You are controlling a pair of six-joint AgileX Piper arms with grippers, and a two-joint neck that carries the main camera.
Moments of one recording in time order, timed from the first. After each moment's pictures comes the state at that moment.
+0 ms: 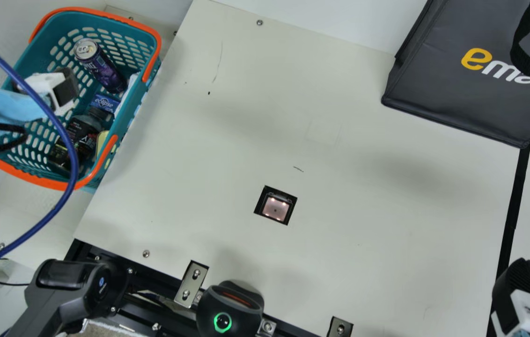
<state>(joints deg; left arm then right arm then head) 15.9 48.3 -65.6 2.7 64.2 -6.5 0.6 42.6 -69.8 -0.8 69.7 0.0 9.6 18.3</state>
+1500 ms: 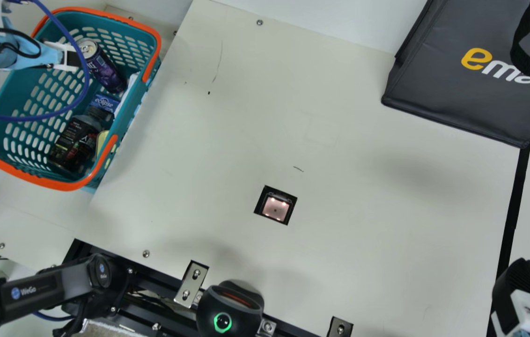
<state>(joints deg) 35.3 86.4 -71.8 -11.7 53.0 32.1 0.6 42.6 -69.8 -0.8 69.7 0.0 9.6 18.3</state>
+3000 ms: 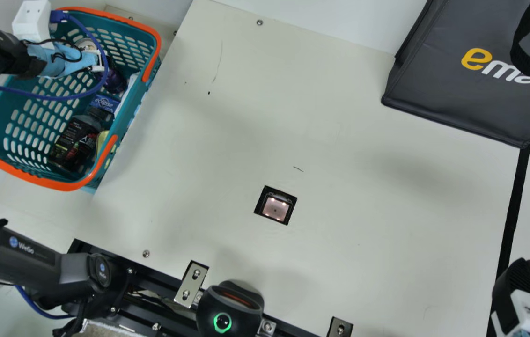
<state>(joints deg) 35.7 107.6 -67.3 -26.9 27.8 36.9 0.6 42.6 -69.8 -0.8 69.6 0.0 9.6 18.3</state>
